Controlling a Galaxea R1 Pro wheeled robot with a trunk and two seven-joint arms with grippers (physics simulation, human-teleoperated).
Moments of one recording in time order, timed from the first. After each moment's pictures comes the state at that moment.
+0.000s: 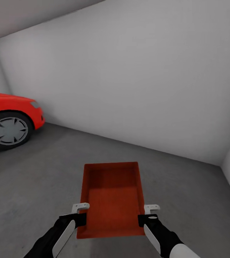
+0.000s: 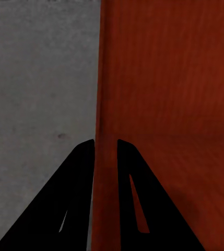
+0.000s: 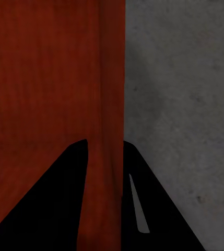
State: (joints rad) left arm -0.41 0.05 -0.34 -0.89 0.54 0.54 0.31; right arm -0.55 0.08 0.33 -0.46 -0.28 0.28 -0.29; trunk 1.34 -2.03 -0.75
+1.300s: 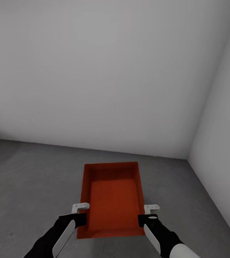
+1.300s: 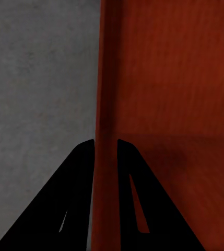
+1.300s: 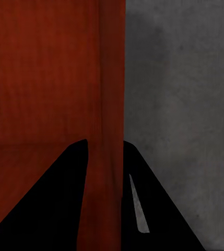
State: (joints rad) left arm -0.41 0.05 -0.34 -0.89 0.54 0.54 0.31; right arm -0.55 0.08 0.33 -0.46 -0.28 0.28 -0.29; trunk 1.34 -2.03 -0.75
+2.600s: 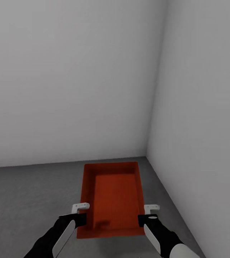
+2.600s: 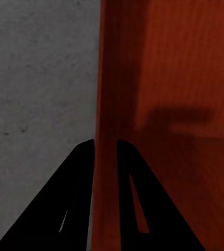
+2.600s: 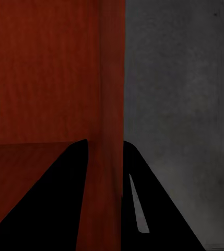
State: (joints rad) left arm -0.41 0.05 -0.34 -0.89 0.54 0.54 0.31; right arm -0.55 0.08 0.33 -0.46 -0.28 0.28 -0.29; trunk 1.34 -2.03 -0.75
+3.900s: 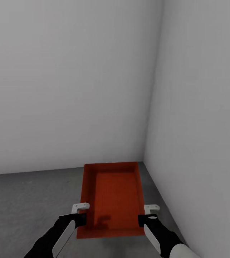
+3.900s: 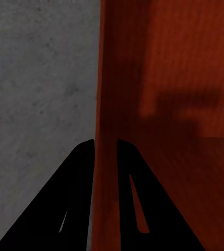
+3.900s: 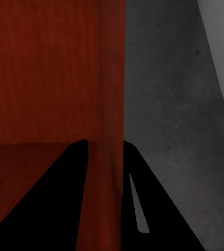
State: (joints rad) left arm -0.41 0.05 -0.34 -0.89 0.54 0.54 0.31; right arm -0.55 0.08 0.33 -0.46 -0.28 0.28 -0.29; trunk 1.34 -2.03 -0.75
